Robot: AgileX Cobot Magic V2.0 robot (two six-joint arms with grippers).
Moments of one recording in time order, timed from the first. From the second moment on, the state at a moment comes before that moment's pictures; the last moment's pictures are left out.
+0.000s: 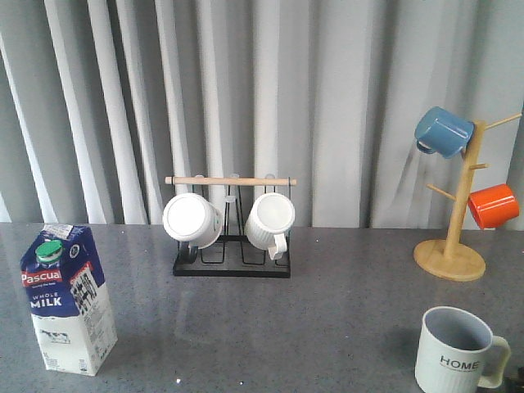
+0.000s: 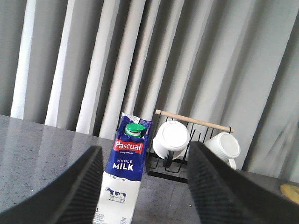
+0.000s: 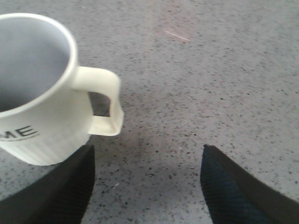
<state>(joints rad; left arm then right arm) -0.03 0.13 -0.40 0.07 0.25 -0.37 -0.14 1.24 -0.63 -0.13 0.17 0.14</state>
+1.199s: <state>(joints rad) -0.03 0.17 -0.40 0.07 0.25 -0.37 -0.14 1.29 -0.63 -0.07 0.15 0.10</state>
